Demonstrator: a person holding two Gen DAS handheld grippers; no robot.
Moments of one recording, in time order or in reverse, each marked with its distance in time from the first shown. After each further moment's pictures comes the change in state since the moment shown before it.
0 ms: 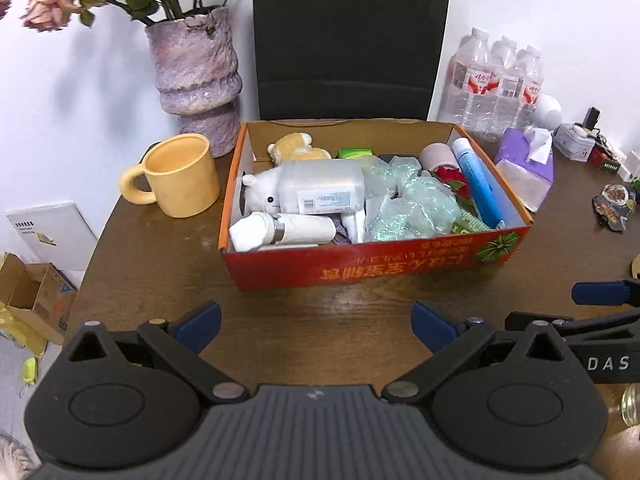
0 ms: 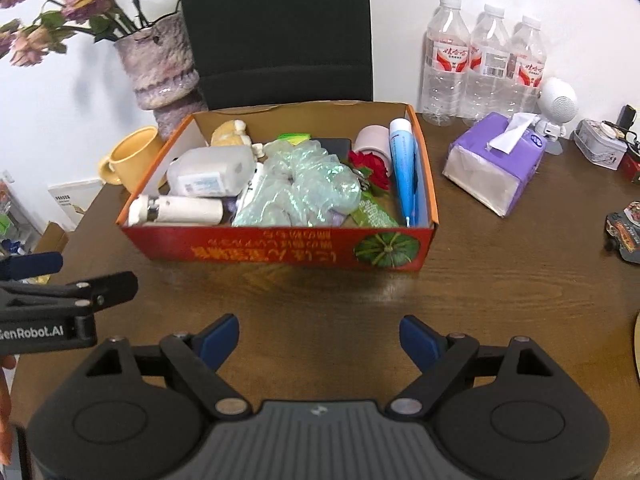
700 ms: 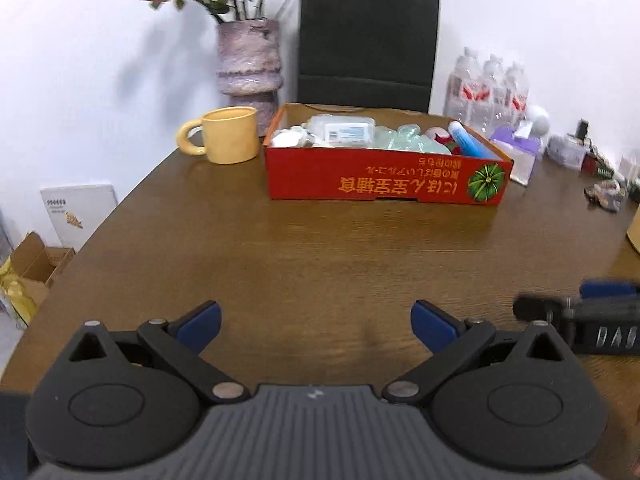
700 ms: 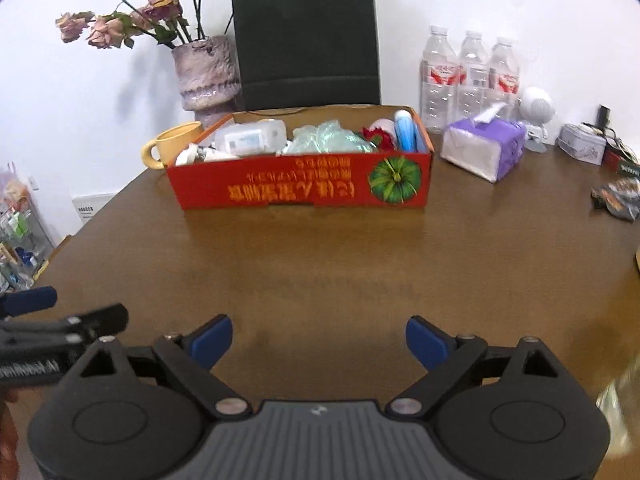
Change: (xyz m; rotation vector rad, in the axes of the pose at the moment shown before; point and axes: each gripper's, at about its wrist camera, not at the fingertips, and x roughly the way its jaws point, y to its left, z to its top) left arm -0.043 0.000 -0.181 -0.094 -0.238 0.054; right arm -0.017 0.007 -0.165 -0.011 -0.253 0.026
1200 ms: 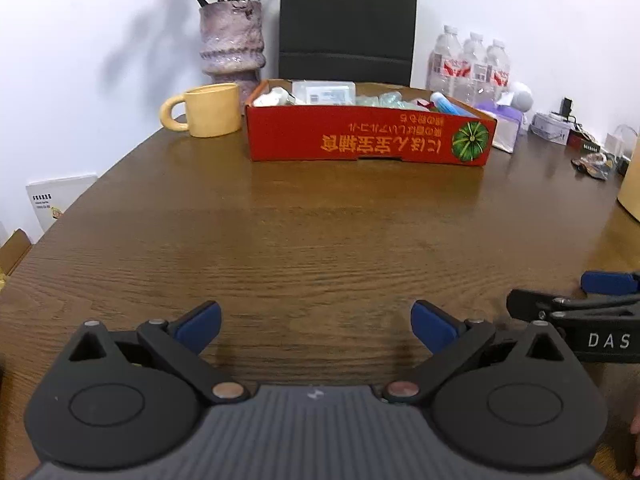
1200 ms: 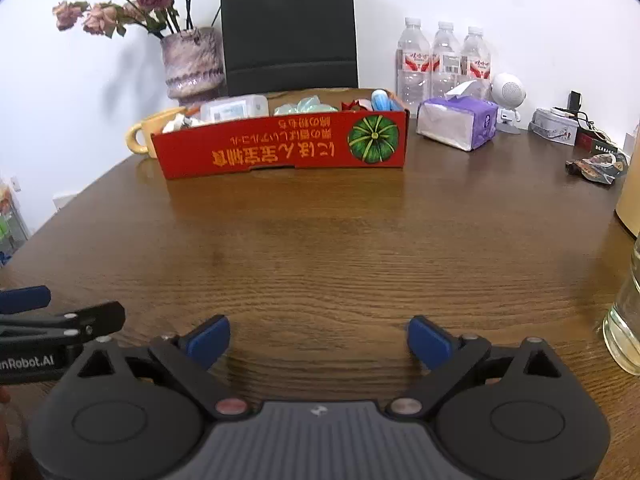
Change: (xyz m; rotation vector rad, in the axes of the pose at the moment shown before) left arm 0.019 -0.007 -0.042 0.070 0.035 -0.032; right arm 0.006 0.006 -0.052 -0.014 -0.035 -0.064
